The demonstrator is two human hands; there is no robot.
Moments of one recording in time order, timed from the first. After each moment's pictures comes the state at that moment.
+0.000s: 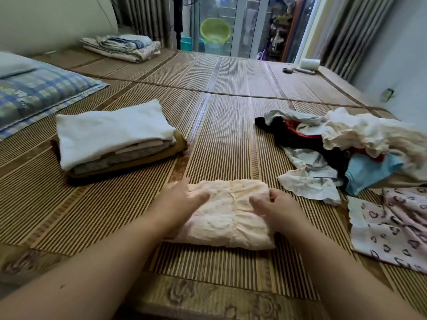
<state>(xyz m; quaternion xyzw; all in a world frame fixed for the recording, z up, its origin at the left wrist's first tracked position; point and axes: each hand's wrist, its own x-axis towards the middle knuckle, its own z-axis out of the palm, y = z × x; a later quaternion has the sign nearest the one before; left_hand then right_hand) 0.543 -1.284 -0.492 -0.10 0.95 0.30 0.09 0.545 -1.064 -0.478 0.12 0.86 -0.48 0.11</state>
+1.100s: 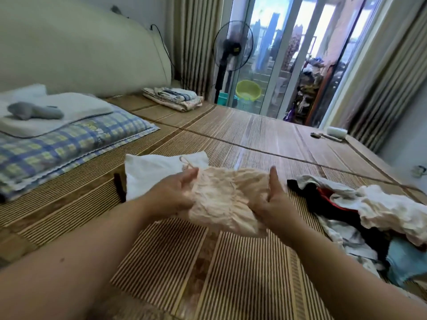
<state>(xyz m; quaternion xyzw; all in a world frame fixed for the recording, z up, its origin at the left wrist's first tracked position) 0.539 -1.407 -0.391 0.02 0.85 0.52 -0.01 0.502 -1.172 -0.386 -0.12 0.84 -0.52 0.02</state>
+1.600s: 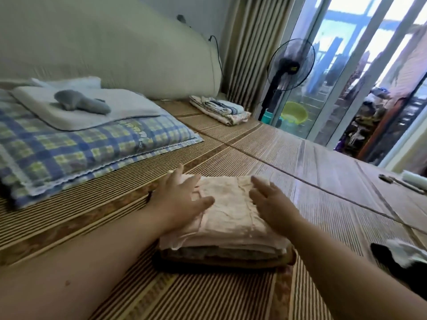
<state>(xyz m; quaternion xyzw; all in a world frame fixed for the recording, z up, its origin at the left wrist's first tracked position) 0.433 -1.539 -0.446 -0.17 0.95 0.26 -0.08 0.316 -1.340 -0.424 -0.25 0.92 -0.28 0.02</state>
